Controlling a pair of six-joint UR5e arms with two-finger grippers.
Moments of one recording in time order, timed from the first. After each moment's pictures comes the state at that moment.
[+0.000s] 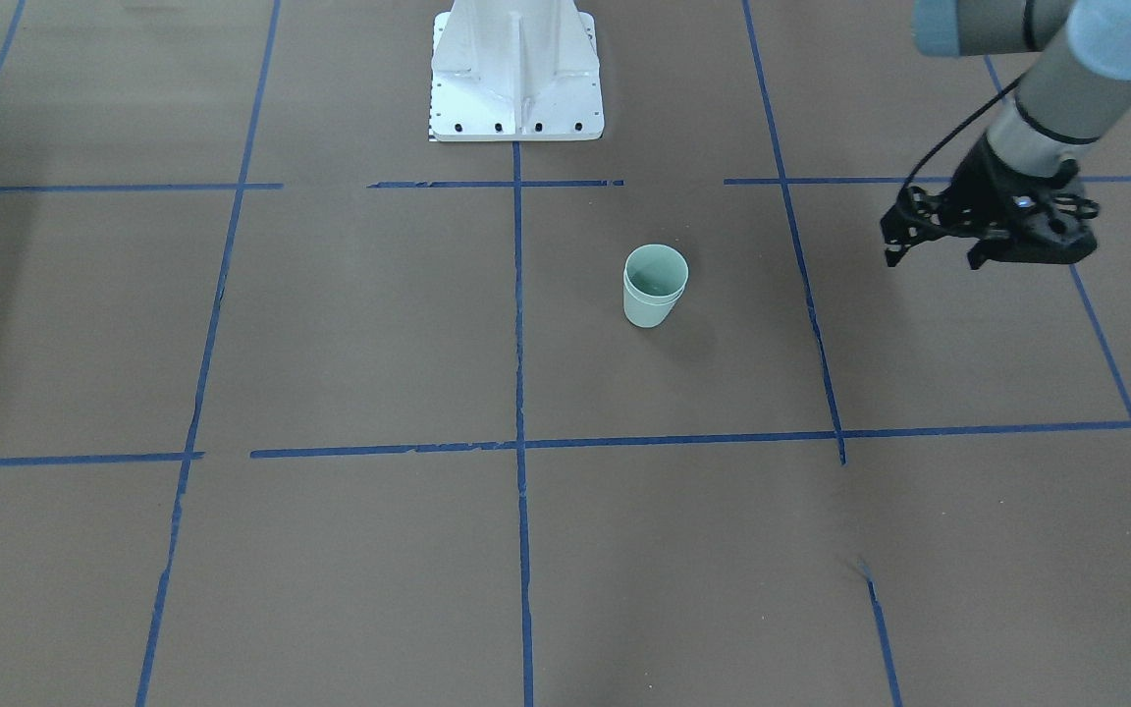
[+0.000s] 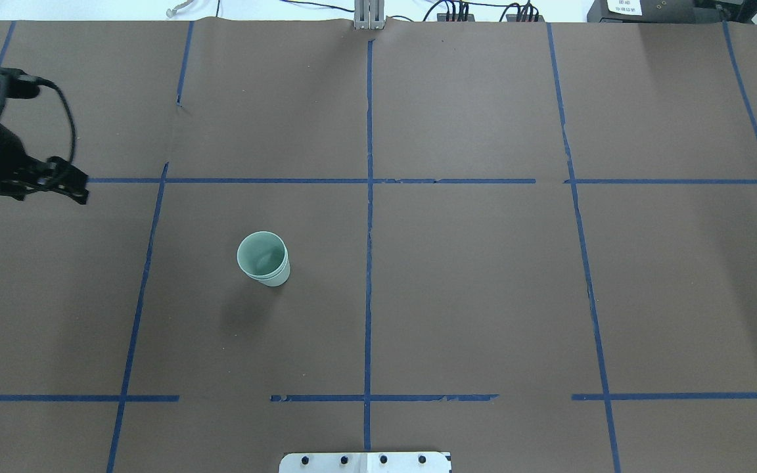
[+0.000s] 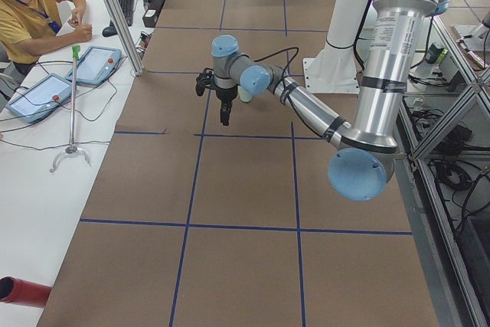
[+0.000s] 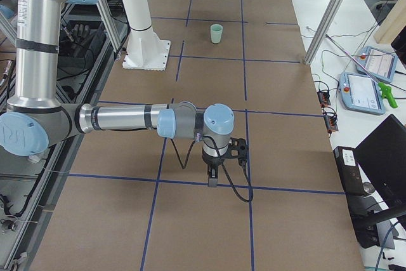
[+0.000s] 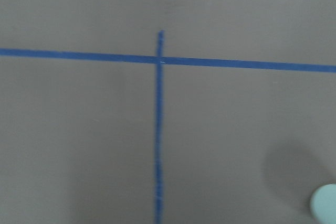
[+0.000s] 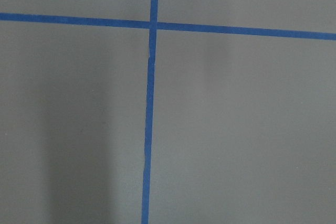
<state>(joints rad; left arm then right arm) -1.08 -1.67 -2.01 -1.53 -2.21 -0.54 1.56 -1.71 1.79 -1.68 2.26 -0.04</state>
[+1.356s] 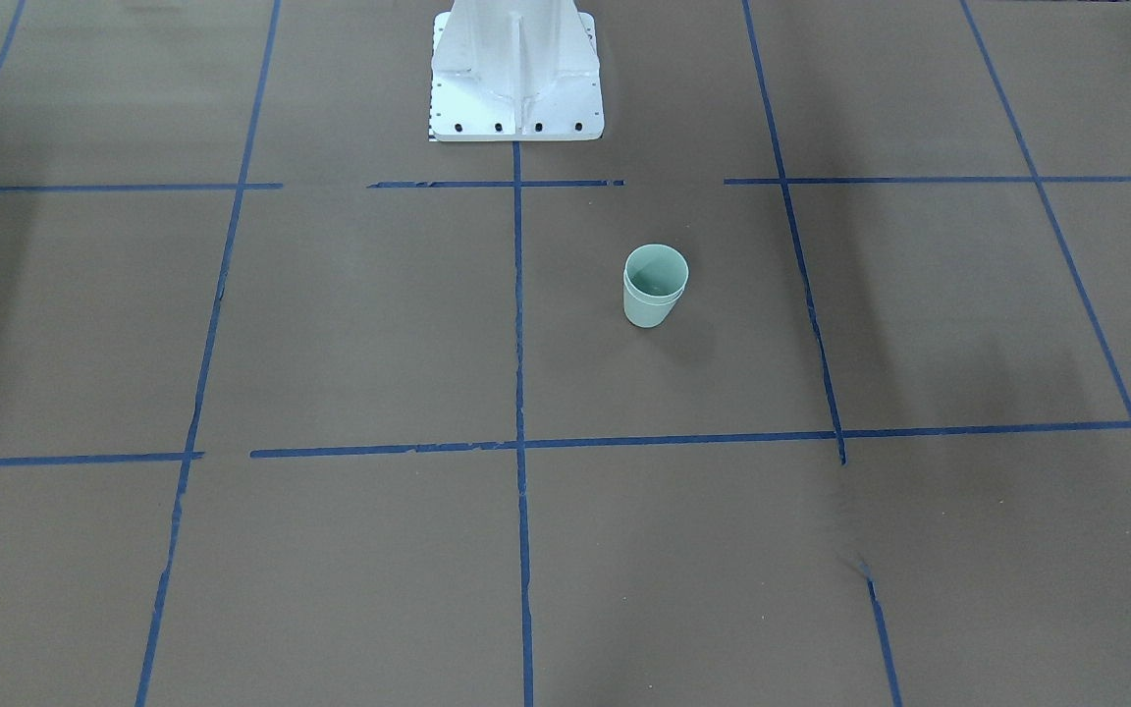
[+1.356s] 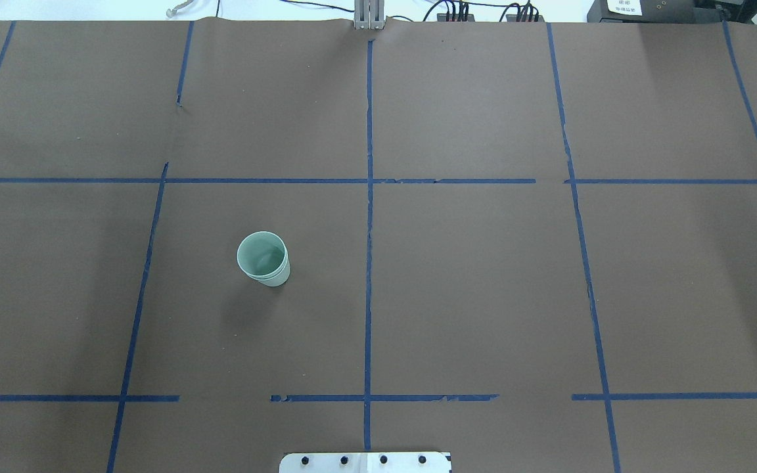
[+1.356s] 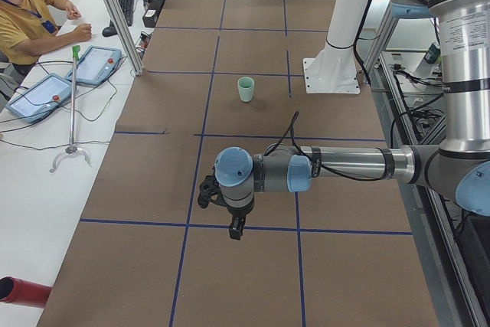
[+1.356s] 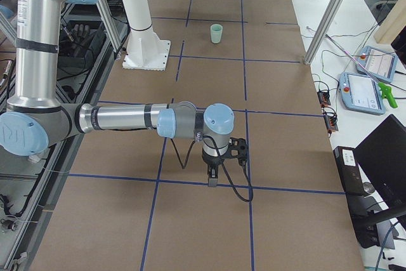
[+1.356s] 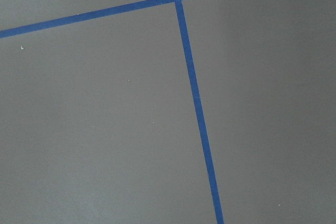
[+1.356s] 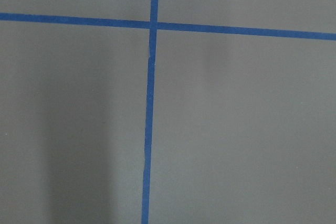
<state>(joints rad) -1.57 -1.38 -1.75 -1.52 -2.38 0.23 1.56 -1.71 1.79 -1.68 2.26 -0.04</state>
